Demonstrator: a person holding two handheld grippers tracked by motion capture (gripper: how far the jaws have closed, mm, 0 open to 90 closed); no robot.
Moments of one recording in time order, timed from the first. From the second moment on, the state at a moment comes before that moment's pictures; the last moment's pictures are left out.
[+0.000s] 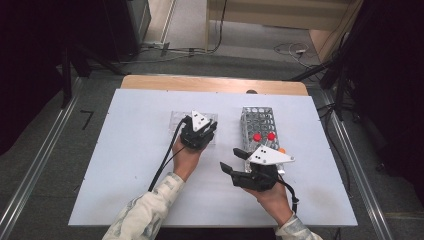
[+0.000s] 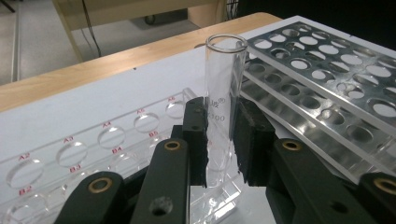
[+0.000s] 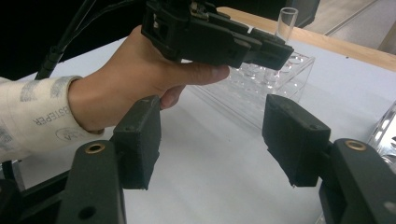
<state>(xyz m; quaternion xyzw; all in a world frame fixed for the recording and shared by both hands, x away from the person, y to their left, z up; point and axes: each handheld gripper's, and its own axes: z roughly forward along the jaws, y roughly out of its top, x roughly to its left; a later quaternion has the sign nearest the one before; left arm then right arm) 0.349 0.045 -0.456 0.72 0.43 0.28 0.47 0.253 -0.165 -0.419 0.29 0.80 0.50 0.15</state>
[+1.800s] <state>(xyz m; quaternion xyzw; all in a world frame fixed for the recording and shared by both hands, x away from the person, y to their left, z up) 0.284 0.119 -0.433 0.71 0.44 0.24 0.49 0.238 -0.222 -0.402 0.33 0.76 0.52 0.19</state>
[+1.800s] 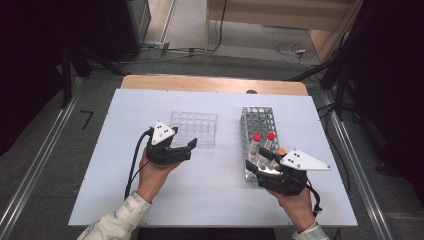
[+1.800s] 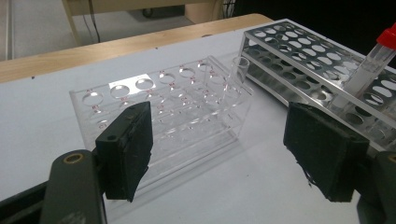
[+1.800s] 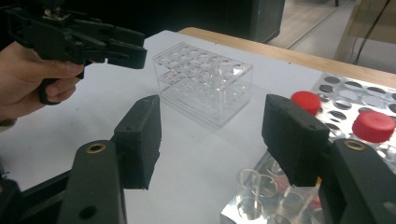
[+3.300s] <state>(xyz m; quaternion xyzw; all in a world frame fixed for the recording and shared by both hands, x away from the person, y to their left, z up) 0.282 0.109 -0.438 0.72 0.43 0.23 0.48 0.246 -0.228 -0.427 0.36 0.76 0.49 0.23</state>
